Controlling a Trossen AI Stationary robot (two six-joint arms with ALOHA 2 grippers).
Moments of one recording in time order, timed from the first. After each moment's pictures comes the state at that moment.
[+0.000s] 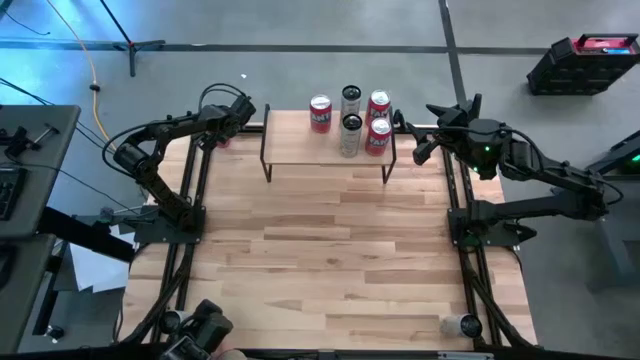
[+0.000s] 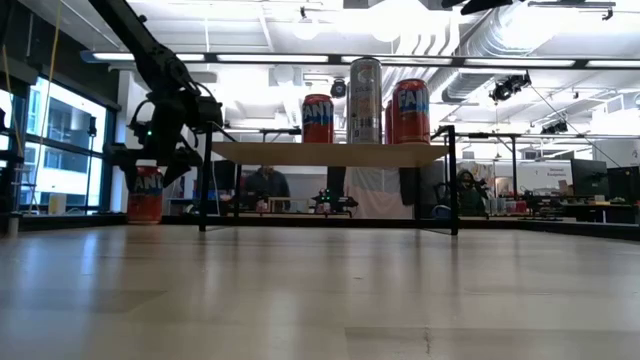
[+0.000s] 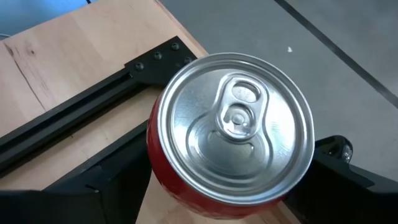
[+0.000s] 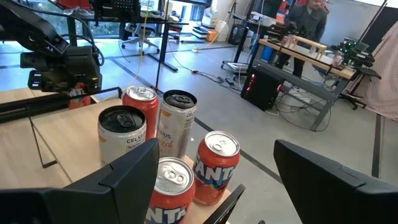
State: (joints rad) left arm 0.98 1.64 0.99 -0.69 -0.72 -1.44; right arm -0.20 0.84 1.11 -0.50 0.68 -0.07
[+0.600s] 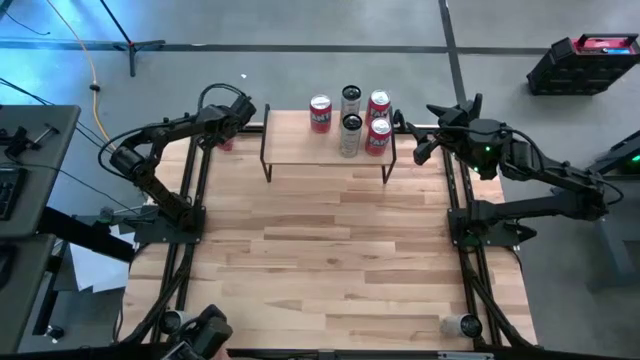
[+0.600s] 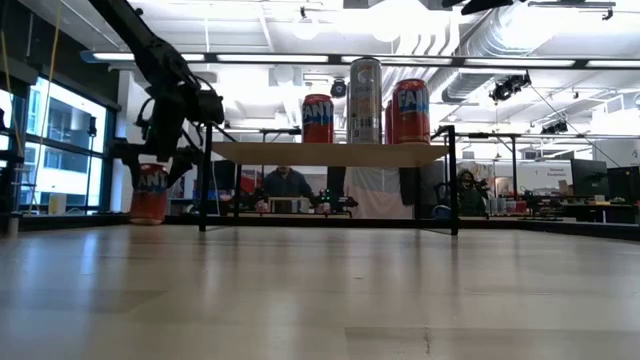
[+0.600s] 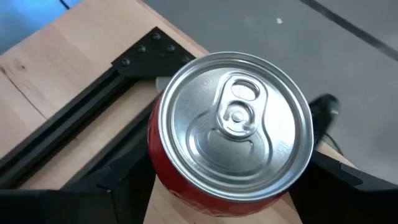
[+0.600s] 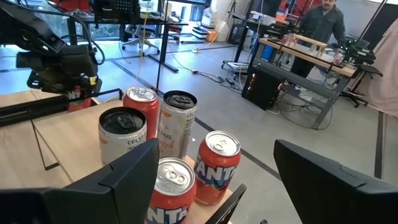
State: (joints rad) left arm 0.96 1.60 0.99 -0.70 -0.67 -1.27; right arm -0.20 0.84 1.11 -0.50 0.68 -0.05
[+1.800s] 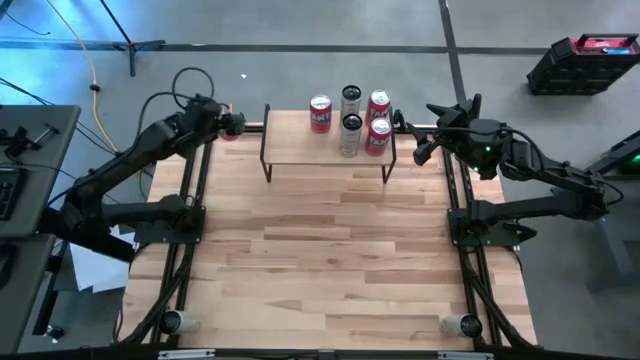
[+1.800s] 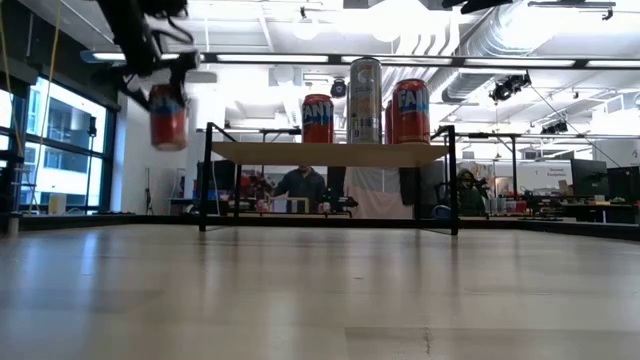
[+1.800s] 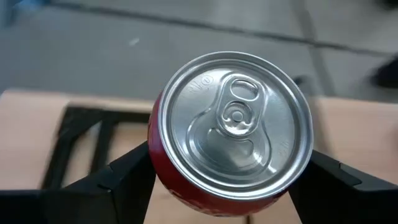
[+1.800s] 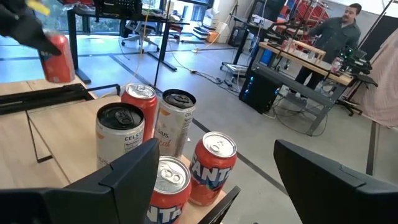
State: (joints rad) left arm 0.77 0.98 0.99 -0.79 -0.47 -0.68; right arm -0.20 0.84 1.11 -0.50 0.68 -0.11
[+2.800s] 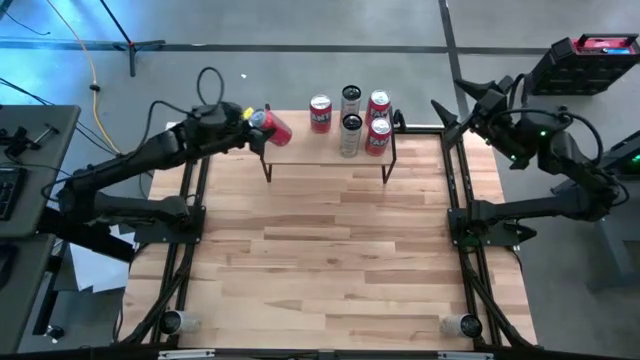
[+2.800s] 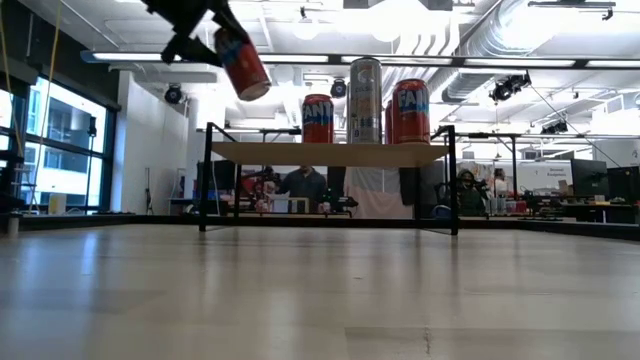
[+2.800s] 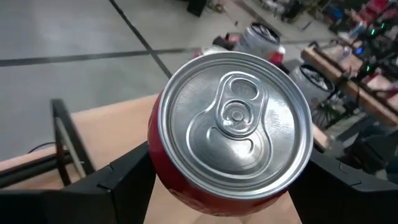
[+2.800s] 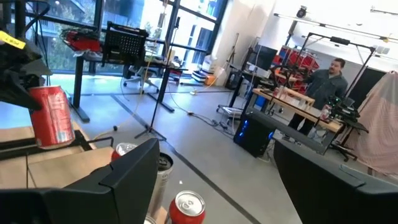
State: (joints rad) left arm 0.46 0.99 1.02 -0.40 -0.22 -0.53; right arm -0.20 0.83 1.36 -0.53 0.64 -0.30
